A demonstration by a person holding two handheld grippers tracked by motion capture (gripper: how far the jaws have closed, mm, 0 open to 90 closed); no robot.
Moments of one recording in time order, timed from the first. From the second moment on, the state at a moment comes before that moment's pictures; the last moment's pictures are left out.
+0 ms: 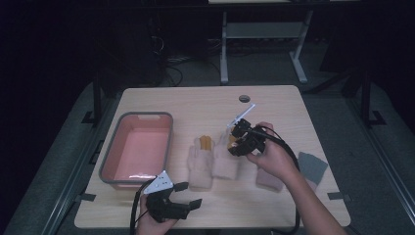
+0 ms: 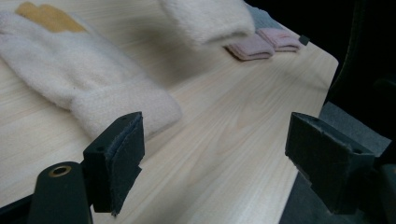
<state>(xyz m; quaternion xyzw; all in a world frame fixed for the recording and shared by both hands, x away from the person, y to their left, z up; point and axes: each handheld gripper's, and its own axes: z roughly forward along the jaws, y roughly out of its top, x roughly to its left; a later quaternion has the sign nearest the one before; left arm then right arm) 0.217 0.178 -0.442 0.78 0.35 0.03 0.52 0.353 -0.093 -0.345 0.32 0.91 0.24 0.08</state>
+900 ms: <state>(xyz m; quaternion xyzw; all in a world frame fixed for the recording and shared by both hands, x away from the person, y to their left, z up) 0.216 0.180 -0.440 0.78 0.35 0.03 0.52 0.369 -0.011 -0.379 0.26 0.94 0.23 0.04</state>
